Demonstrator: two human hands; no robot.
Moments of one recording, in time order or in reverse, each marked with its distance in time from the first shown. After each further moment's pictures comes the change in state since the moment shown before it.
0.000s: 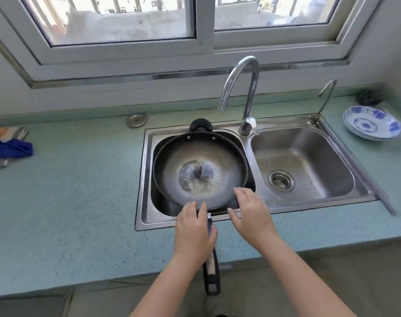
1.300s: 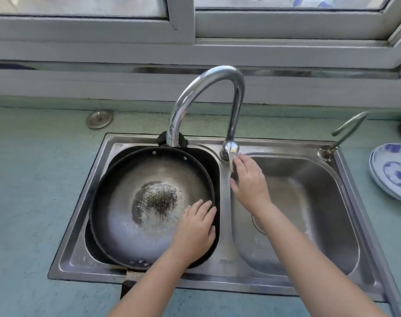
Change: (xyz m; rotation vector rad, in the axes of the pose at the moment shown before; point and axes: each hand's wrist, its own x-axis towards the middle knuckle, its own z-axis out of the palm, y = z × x) left_hand 0.186 0.086 0.095 0.048 -0.022 0.115; right_hand 0.237 0.167 -0.020 0.016 0.111 -0.219
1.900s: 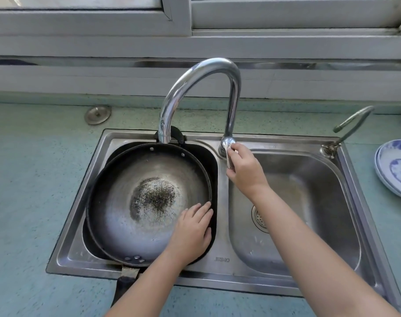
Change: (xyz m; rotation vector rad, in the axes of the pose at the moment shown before) left_hand -0.005 0.002 0.012 -0.035 -0.056 -0.028; right_hand 0.026 0.006 -0.007 0.074 0.044 -0.148
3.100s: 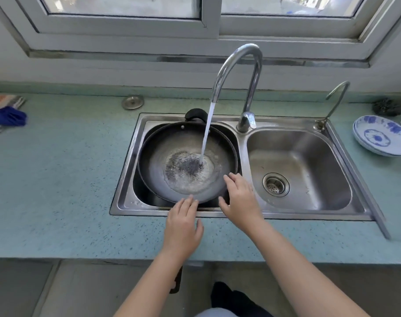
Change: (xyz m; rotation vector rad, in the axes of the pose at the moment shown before) left_hand -0.178 -0.044 -0.038 -0.117 0.157 -0.177; right_hand -0.170 -0.175 0.023 -0.059 -0.217 0.239
